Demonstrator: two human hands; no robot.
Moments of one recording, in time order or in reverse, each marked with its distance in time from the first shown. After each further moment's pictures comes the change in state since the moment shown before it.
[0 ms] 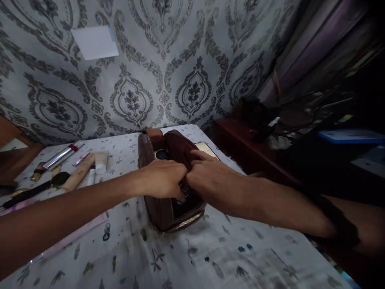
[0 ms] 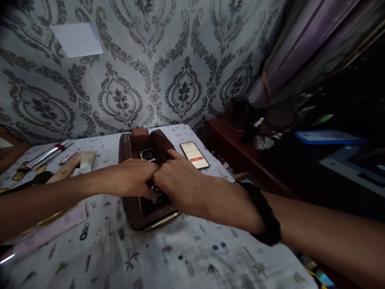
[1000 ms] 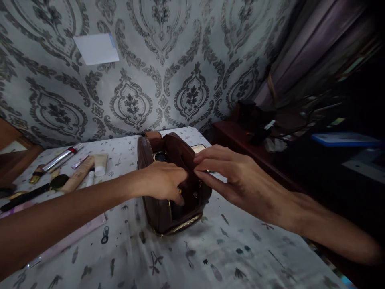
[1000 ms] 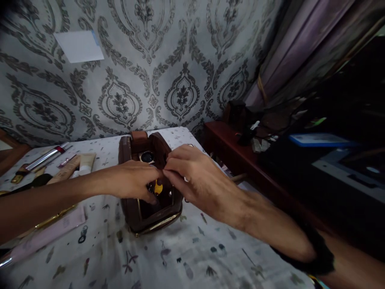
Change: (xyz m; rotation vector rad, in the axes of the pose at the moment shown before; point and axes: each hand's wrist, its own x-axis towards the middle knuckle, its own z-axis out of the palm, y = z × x) left_hand 0.002 0.002 -0.004 0.050 -0.088 0.047; right_hand -0.037 0.015 0.013 0.251 0.693 0.002
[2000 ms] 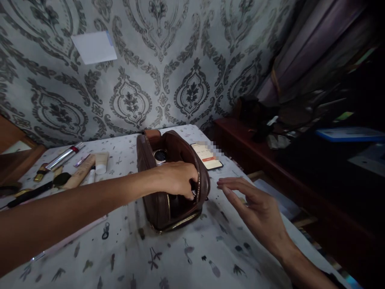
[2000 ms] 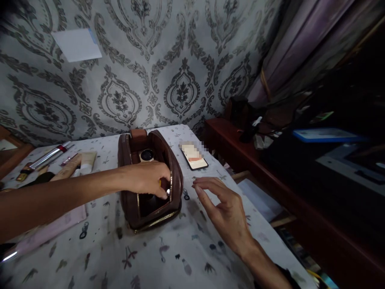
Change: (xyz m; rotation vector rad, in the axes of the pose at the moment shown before) left_hand 0.030 0.010 0.007 -0.276 0.024 0.103; right_hand -0.096 0.009 0.056 0.268 0.397 0.586
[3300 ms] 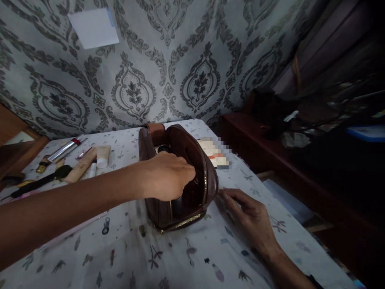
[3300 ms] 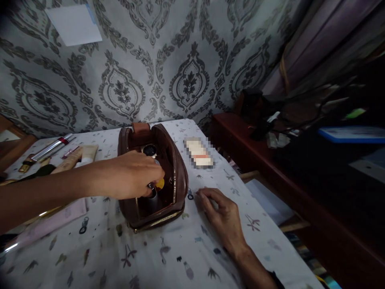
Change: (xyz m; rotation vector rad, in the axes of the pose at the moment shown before) left_hand -0.026 0.007 -0.012 0.375 -0.059 -0.122; right_hand -0.023 0.041 0.026 0.093 -0.091 0.307
